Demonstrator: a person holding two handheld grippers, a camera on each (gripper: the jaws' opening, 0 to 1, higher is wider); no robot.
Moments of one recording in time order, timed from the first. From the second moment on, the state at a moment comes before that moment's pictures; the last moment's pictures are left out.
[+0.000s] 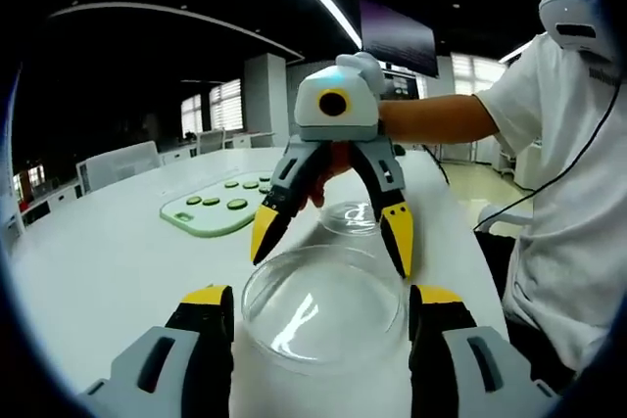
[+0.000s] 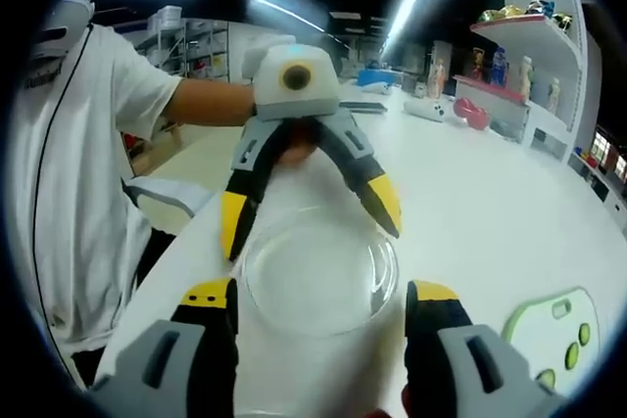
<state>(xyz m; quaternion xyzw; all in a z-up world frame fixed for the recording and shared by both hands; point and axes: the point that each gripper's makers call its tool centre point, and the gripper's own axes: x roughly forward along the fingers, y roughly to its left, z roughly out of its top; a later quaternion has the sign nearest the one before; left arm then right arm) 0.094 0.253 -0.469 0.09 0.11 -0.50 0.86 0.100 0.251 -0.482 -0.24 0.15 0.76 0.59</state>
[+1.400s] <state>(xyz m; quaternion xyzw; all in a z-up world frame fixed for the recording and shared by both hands) 0.144 0.272 -0.413 0.03 0.00 -0.25 0.97 0.177 0.097 -0.397 -0.06 0.01 0.46 0.89</state>
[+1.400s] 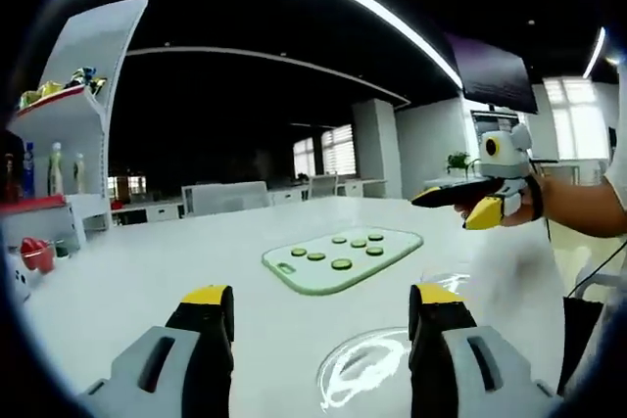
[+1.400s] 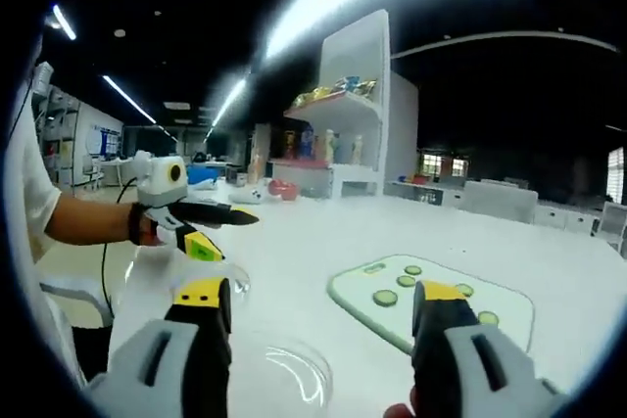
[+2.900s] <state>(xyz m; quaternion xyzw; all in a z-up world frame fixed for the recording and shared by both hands) 0.110 0.357 -0.379 -0.01 -0.06 -0.05 1.00 0.134 -0.142 -0.395 0.03 -0.01 0.18 0.98</state>
